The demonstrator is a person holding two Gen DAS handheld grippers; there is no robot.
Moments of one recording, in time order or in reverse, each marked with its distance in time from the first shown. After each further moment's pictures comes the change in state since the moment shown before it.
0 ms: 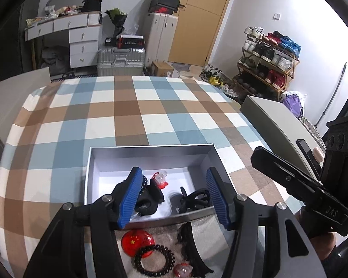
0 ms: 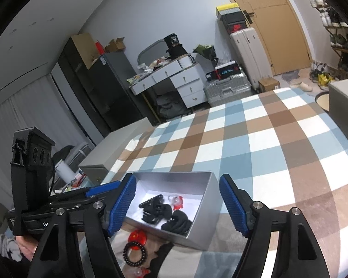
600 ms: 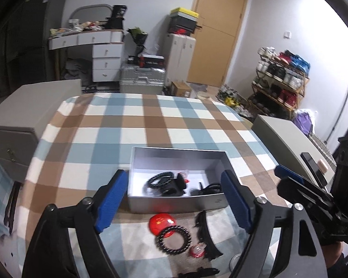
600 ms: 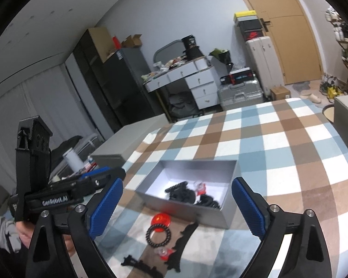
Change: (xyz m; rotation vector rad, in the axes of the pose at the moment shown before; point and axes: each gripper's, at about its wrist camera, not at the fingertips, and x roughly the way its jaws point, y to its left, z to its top) left arm -0.050 0.019 -0.020 -0.058 -0.133 0.118; right arm -0.033 0.043 -0.020 -0.092 0.006 0.048
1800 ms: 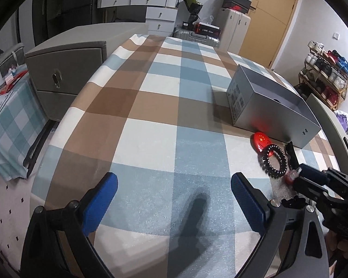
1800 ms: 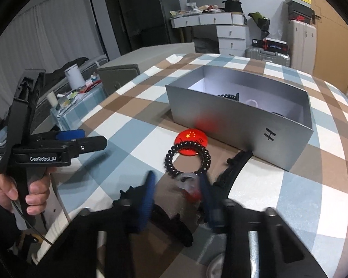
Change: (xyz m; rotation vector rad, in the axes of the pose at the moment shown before) left arm -0.015 0.094 -0.102 -0.163 0.173 0.196; right arm 0.072 0.060 -0.095 -0.295 0.369 -0.035
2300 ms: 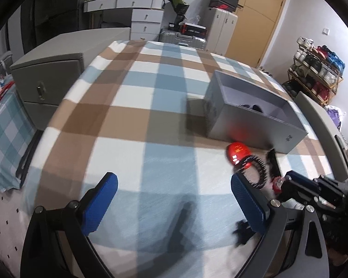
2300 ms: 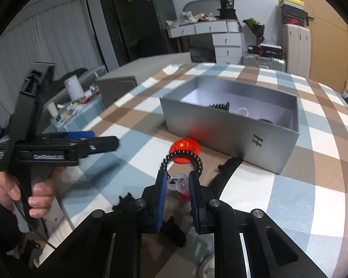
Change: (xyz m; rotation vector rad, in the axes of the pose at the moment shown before) left arm 0.005 -0.029 0.023 0.041 0.005 -0.066; right arm -0.018 -0.009 -0.001 0.035 -0.090 0.015
